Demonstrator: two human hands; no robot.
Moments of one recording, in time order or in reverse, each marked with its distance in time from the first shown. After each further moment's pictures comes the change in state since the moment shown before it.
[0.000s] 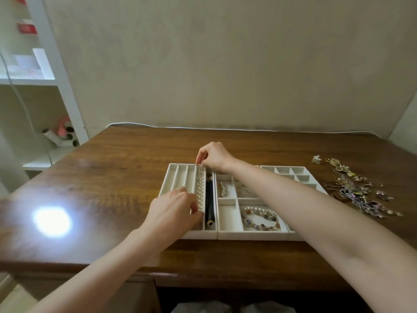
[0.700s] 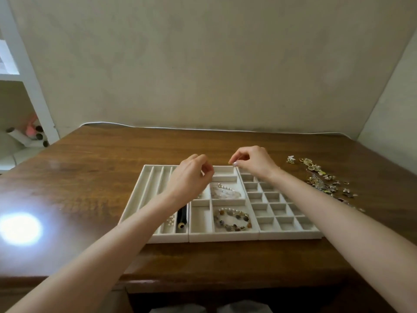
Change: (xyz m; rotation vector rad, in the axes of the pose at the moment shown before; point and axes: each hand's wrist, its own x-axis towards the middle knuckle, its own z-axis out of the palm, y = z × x) left_hand 0.082 0.052 0.017 -0.397 0.207 0.158; right_hand -0.084 0.089 -0.079 0.052 0.181 0.079
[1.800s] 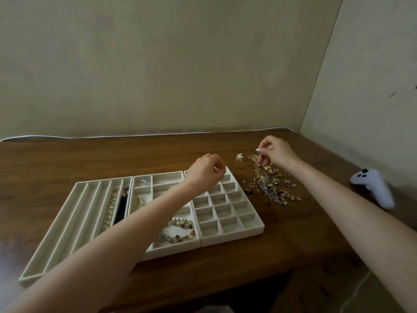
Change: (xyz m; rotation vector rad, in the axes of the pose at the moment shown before) left_hand 0.073 0.087 0.100 -0.144 -0.203 0.158; right_hand -0.038 0.112 -0.128 0.000 0.250 0.318
